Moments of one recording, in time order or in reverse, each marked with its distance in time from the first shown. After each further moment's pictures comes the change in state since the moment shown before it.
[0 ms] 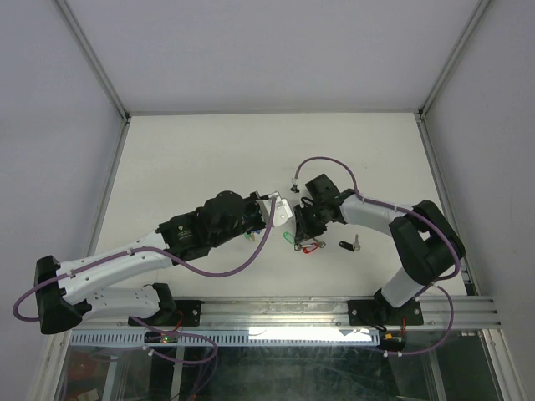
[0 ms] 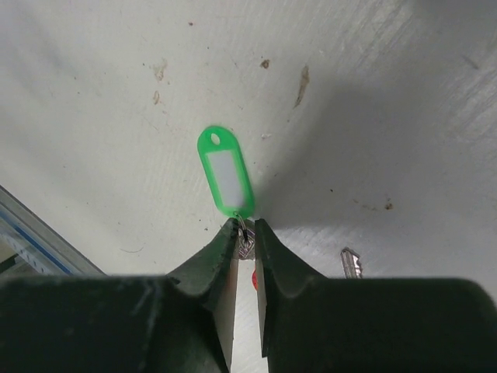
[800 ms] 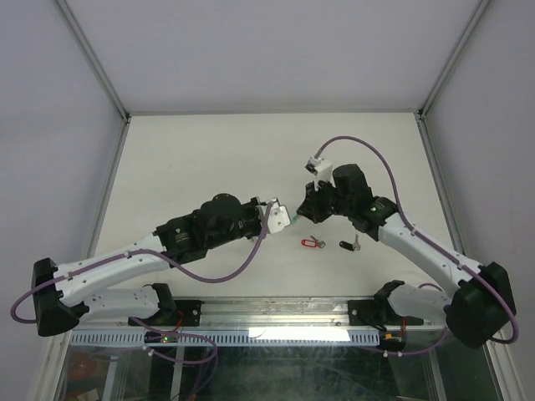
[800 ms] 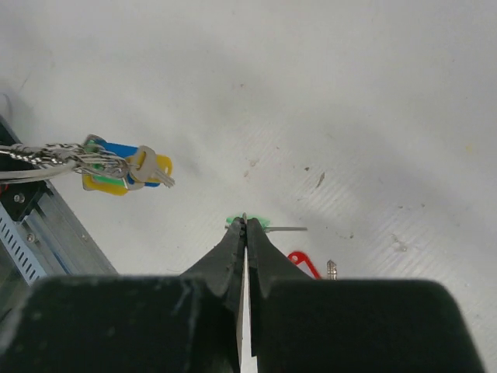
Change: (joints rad) left arm 0.000 -0.023 -0.033 0.023 0.097 -0.003; right arm 0.000 -0.425 -0.018 0.068 0.055 -0.081
